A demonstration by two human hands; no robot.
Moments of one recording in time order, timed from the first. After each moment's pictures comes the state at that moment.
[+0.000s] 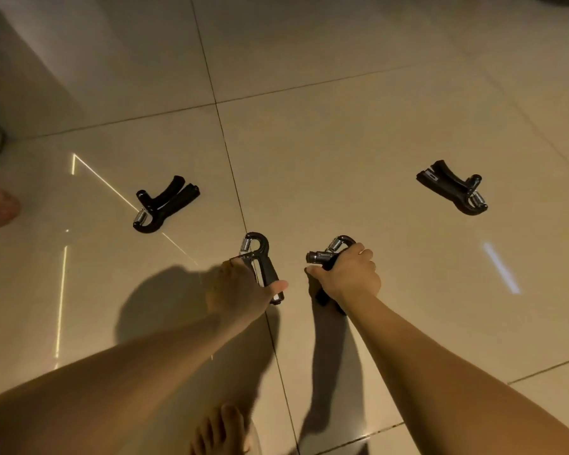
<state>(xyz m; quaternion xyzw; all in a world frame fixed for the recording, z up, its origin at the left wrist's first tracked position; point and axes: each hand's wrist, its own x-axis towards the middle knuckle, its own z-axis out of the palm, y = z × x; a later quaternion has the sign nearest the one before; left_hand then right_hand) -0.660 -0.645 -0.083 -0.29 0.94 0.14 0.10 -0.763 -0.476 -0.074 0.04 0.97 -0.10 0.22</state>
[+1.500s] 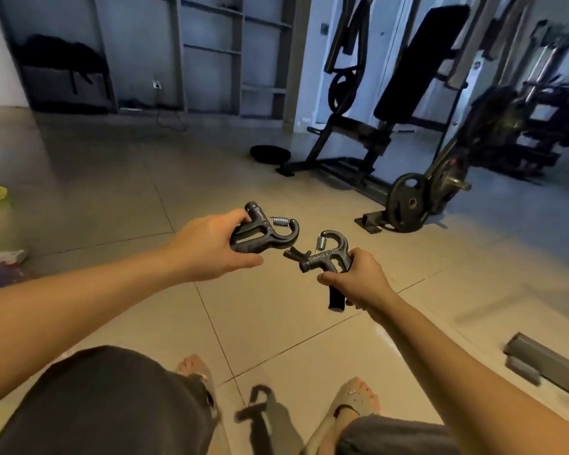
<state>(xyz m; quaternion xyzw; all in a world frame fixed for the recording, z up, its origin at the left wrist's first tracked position) -0.365 -0.502 0.364 0.09 0.96 0.22 -0.12 -0.415 -0.234 0.311 0.00 0.91 -0.41 0.02</state>
